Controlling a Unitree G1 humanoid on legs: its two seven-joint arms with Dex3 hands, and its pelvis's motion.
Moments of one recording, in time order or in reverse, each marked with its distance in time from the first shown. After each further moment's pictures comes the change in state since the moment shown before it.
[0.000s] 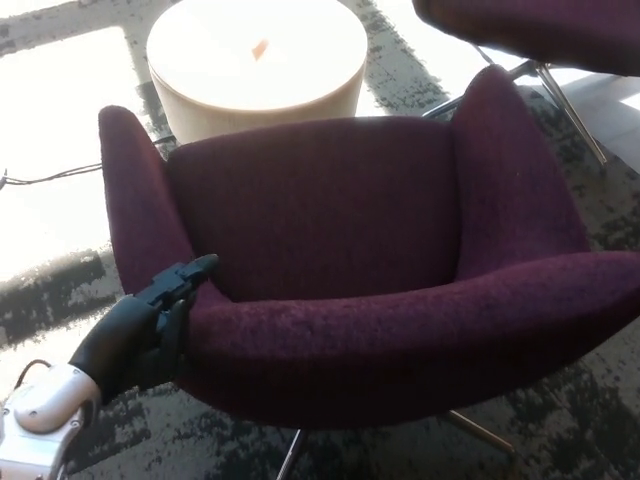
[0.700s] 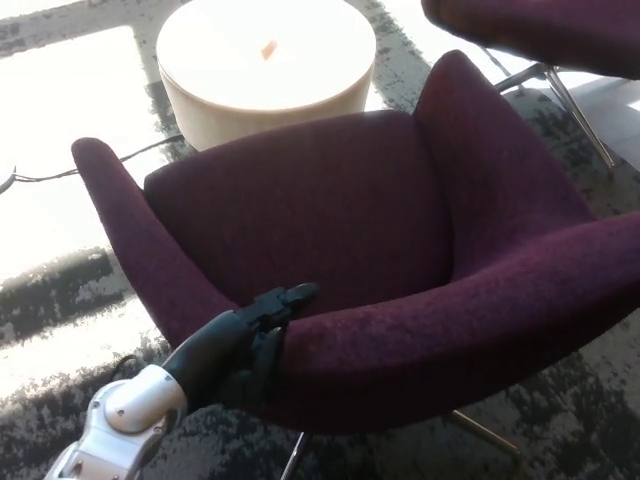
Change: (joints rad) left_arm -0.008 -0.096 -0.187 -0.111 0.040 0.092 -0.004; right_arm -0.002 -0.008 0.016 -0.001 -0.013 0.000 -0.013
